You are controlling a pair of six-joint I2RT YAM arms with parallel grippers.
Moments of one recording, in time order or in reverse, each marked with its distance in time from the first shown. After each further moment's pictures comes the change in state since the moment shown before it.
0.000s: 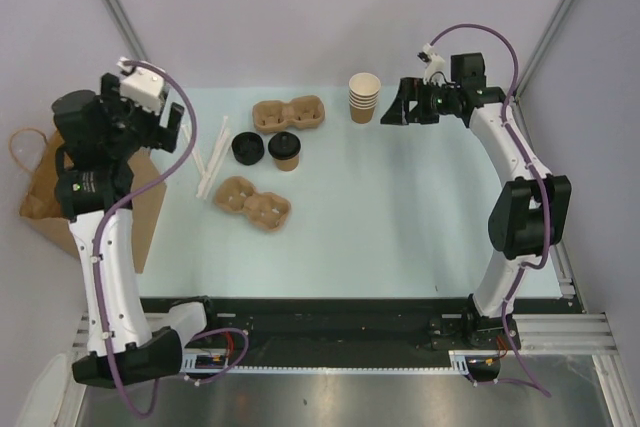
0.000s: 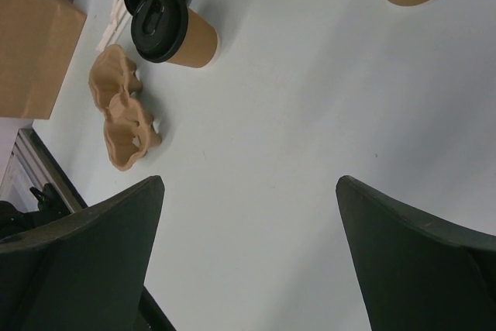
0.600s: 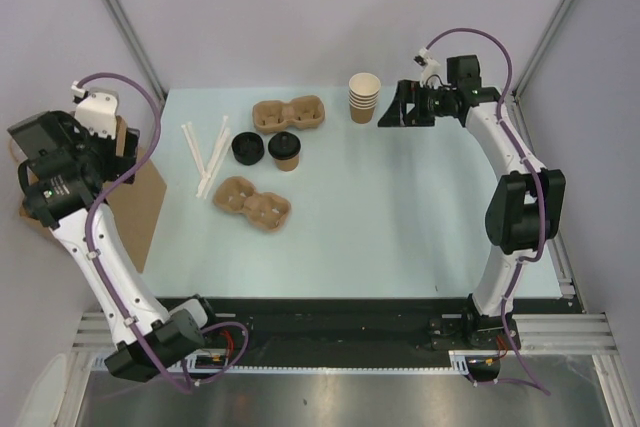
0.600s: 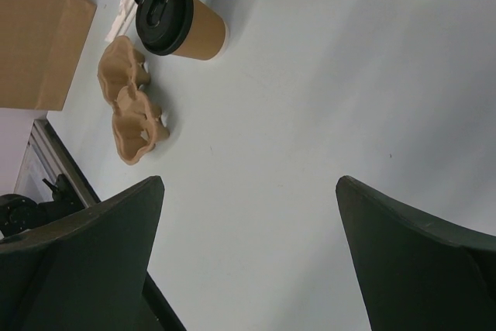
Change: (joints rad) left arm 0.383 0.025 0.062 -0.296 -0.083 0.069; right arm 0.002 0.046 0.010 -0.006 -0.043 0.005
